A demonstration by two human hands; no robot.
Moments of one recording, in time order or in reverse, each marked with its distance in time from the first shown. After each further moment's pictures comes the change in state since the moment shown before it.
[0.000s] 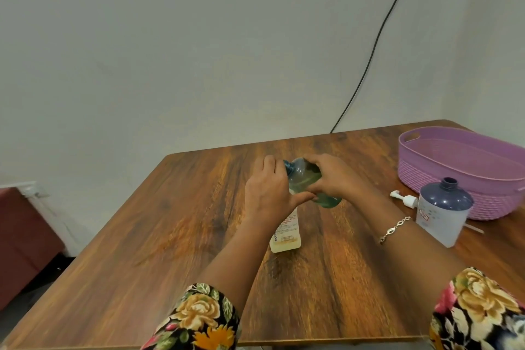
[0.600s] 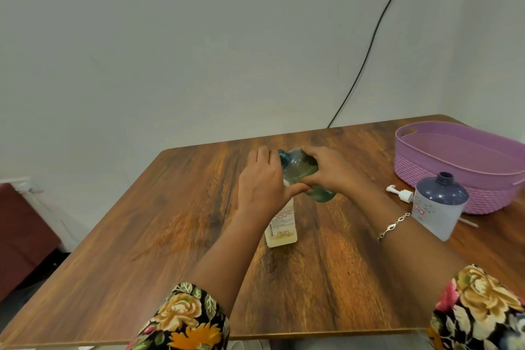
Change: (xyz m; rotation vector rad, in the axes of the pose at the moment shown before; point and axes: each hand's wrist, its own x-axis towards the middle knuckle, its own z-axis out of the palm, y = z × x) left_hand 0.004 -0.003 0.000 -0.026 -0.021 -0.007; right_hand -0.002 -0.002 -0.003 0.048 0.047 -0.018
